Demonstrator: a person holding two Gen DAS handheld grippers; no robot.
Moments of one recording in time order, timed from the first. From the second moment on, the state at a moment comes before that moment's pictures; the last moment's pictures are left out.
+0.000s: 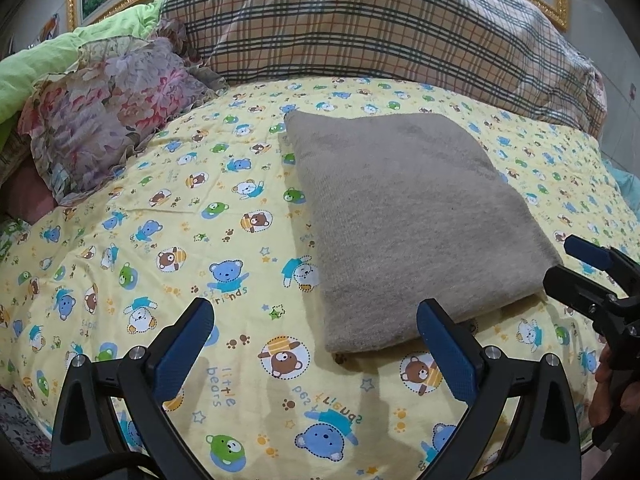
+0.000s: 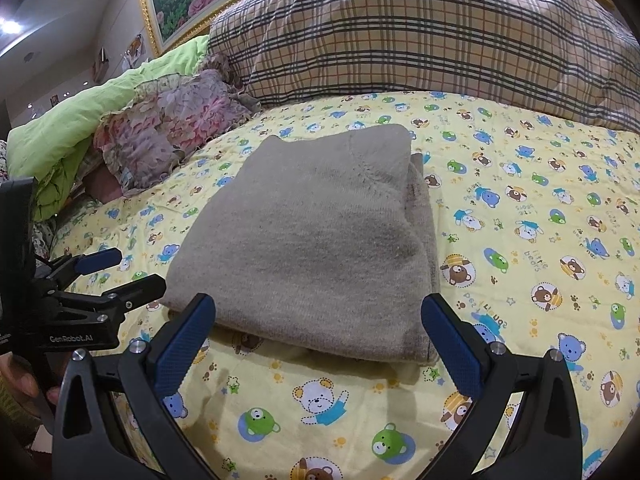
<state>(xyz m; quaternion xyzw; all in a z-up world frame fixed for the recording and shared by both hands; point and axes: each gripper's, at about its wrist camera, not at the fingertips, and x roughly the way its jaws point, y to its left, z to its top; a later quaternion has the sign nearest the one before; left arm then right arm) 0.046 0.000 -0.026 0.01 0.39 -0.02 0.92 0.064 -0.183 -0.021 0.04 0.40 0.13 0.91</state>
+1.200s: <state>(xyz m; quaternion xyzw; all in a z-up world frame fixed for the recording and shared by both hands) 0.046 -0.003 -0.025 0.04 0.40 -0.02 0.91 0.062 -0.182 -0.019 0.04 0.40 0.13 0.90</state>
